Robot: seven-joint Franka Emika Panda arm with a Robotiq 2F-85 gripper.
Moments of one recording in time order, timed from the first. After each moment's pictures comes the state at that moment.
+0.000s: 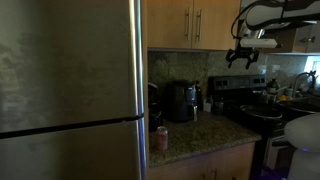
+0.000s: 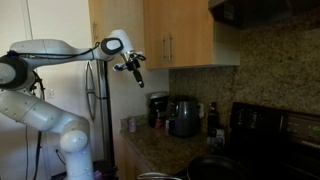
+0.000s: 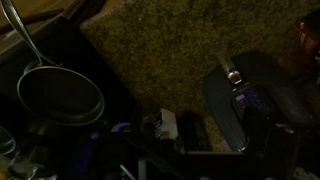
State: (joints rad) arm -0.16 -0.86 0.14 -2.26 -0.05 1.78 0.47
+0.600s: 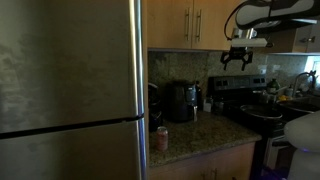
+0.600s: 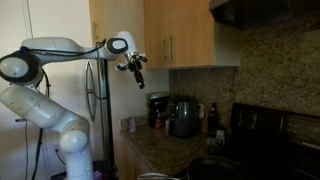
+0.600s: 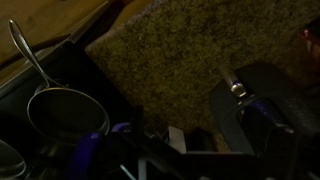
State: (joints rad) arm -0.16 -0.75 0.18 -2.18 -0.04 1.70 0.57
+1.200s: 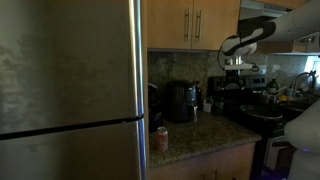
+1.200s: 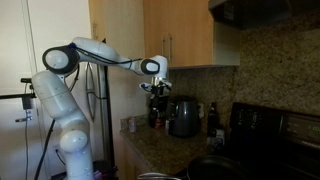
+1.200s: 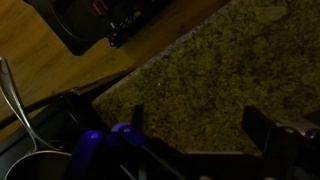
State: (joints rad) arm -0.16 -0.32 0.01 -2.15 0.00 1.69 0.50
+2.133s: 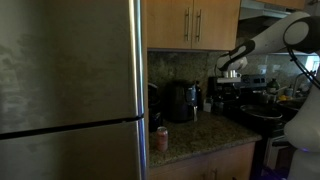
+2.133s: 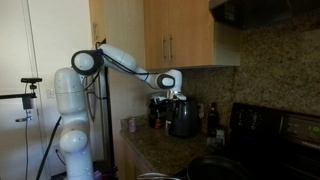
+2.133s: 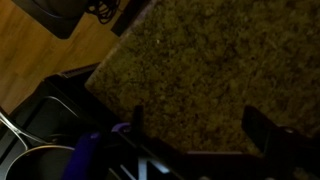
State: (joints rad) arm -0.17 -0.03 -0.07 -2.06 -0.07 1.92 0.68
